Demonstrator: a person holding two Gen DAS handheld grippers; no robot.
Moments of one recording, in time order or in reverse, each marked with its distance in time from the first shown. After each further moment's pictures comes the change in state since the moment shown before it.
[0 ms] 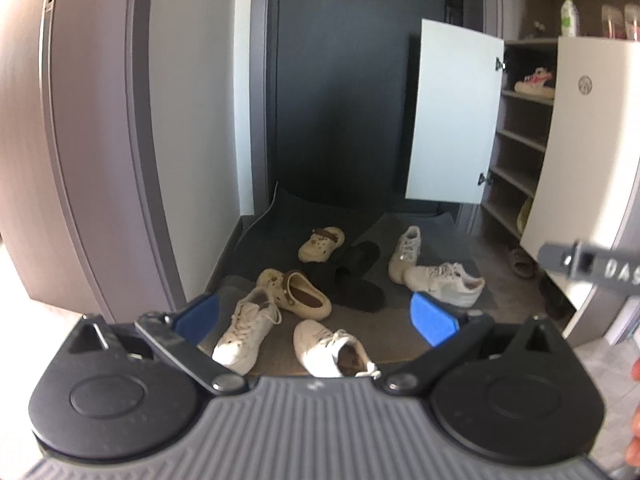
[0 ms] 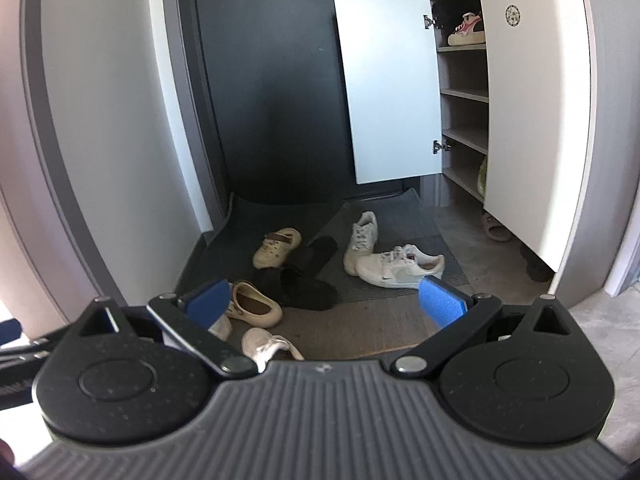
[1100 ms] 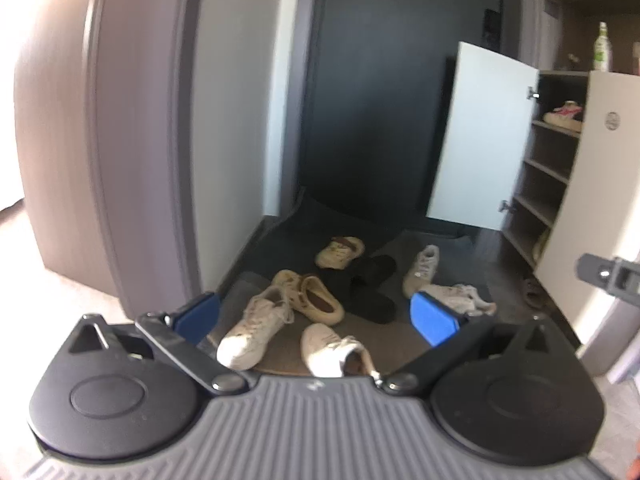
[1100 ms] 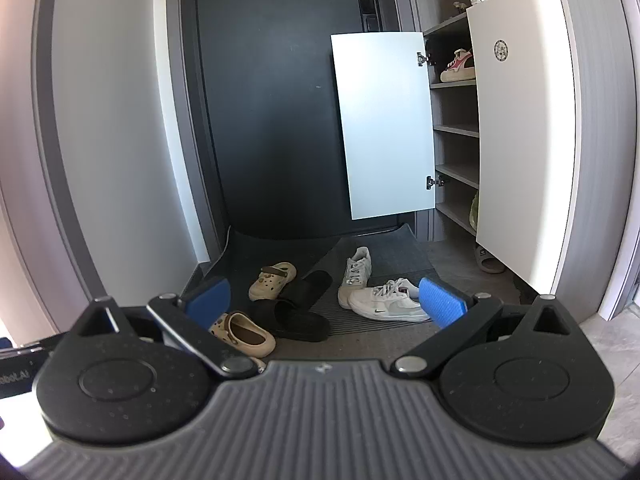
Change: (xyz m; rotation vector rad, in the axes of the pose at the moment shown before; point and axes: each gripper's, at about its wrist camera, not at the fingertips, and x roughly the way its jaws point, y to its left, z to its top) left arm -0.031 0.008 -0.017 -0.118 -0.060 0.097; right arm -0.022 -0.008 0.007 -0.026 -0.096 -0.011
